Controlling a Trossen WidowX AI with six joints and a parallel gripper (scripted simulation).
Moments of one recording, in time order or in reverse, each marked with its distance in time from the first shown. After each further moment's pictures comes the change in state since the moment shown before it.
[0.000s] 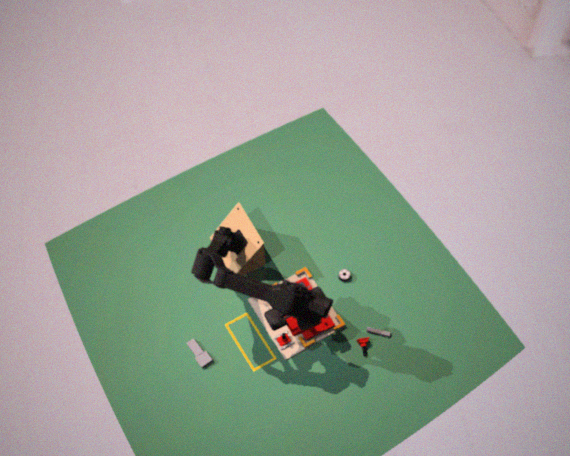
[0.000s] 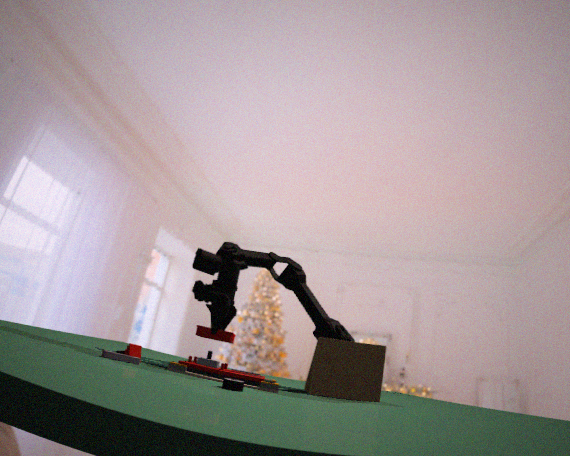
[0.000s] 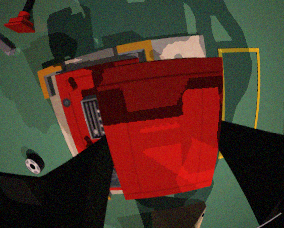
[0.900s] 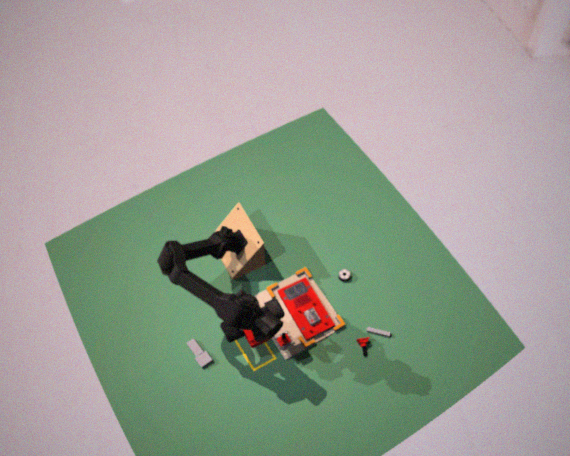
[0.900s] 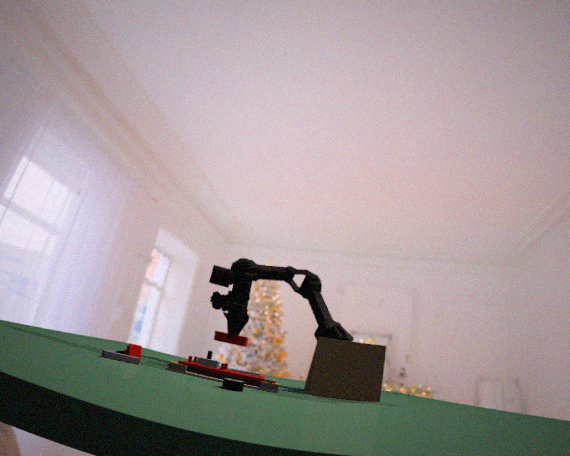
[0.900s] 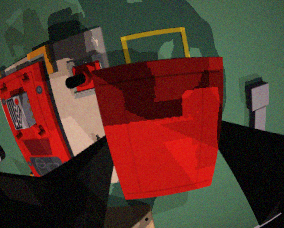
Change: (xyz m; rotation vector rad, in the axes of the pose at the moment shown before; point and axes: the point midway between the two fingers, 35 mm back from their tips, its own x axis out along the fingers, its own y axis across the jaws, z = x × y) arm -0.004 -0.131 -0.025 0.005 0.001 -0.004
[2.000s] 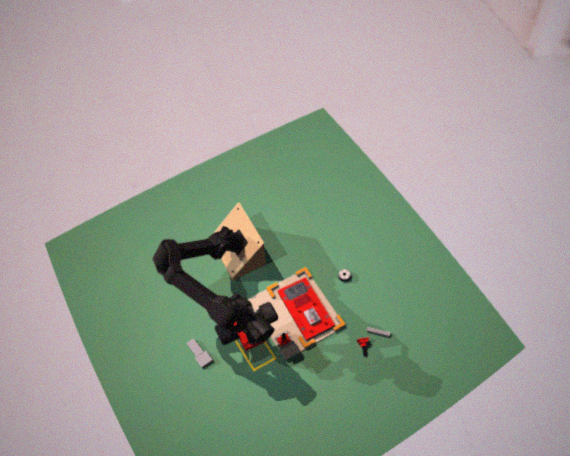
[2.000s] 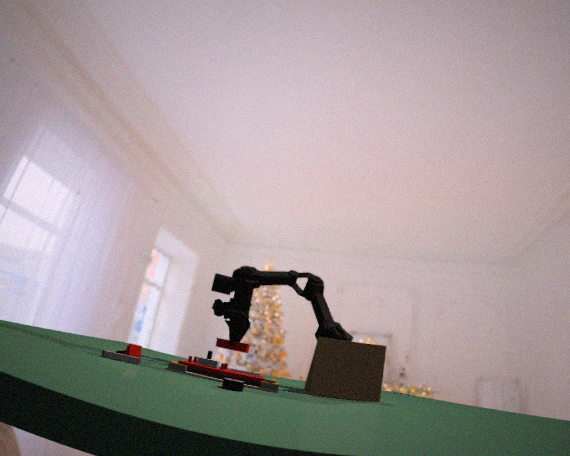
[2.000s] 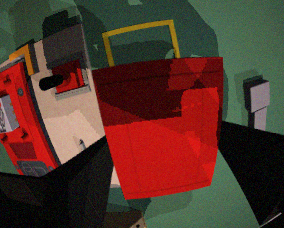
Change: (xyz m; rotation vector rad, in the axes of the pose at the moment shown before) arm 0.018 -0.019 -0.006 0.003 -0.002 -0.006
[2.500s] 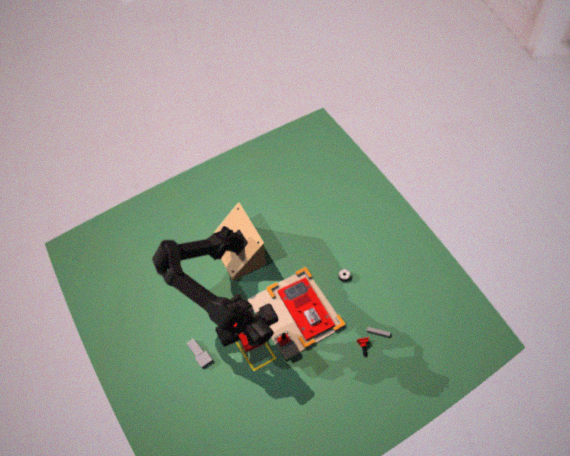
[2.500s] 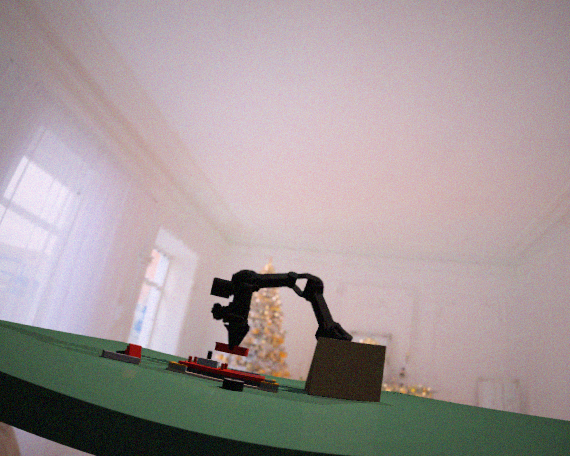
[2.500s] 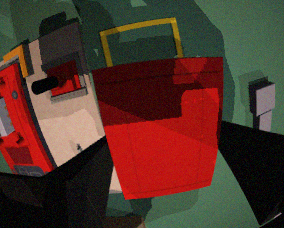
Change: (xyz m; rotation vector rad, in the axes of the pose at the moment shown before) arm 0.012 0.000 0.001 0.001 -0.001 0.001
